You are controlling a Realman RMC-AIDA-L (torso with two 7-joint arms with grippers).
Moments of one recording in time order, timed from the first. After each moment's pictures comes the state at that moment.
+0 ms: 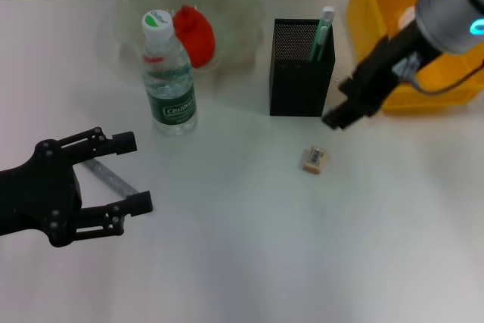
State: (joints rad) left arm -0.22 -2.06 0.77 0.83 1.74 1.92 -1.24; right arm 0.79 2.08 -1.31 -1.41 -2.57 -1.73 2.47
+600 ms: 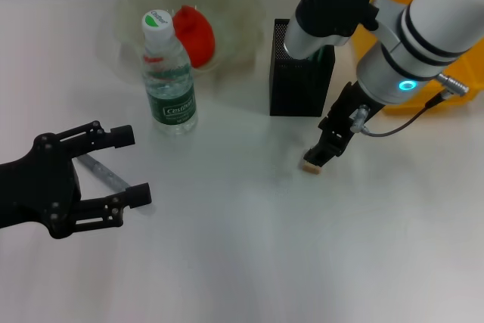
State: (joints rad) left arm -0.23 -2.06 0.77 0.83 1.74 1.91 -1.24; right arm 0.83 2.09 -1.57 -1.10 -2.58 -1.43 2.49
